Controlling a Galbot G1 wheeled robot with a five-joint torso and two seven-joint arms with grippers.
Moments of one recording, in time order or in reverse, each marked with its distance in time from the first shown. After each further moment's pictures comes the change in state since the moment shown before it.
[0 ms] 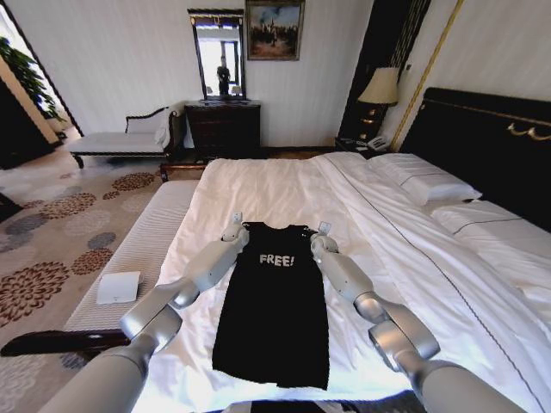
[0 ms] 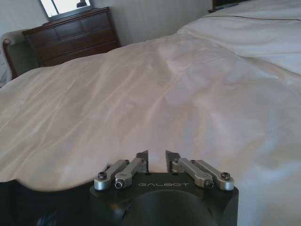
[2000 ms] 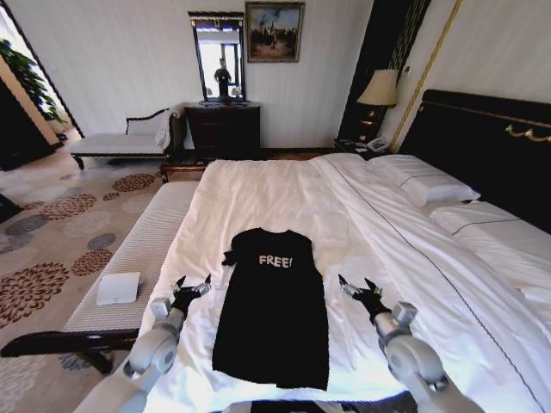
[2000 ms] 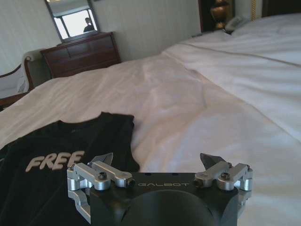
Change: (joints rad) left arm 1.301 0.353 -0.706 -1.084 0.232 -0.274 0.248; right arm -1.317 -0.174 0.645 1.250 -0.119 -0.012 -0.077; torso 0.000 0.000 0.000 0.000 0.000
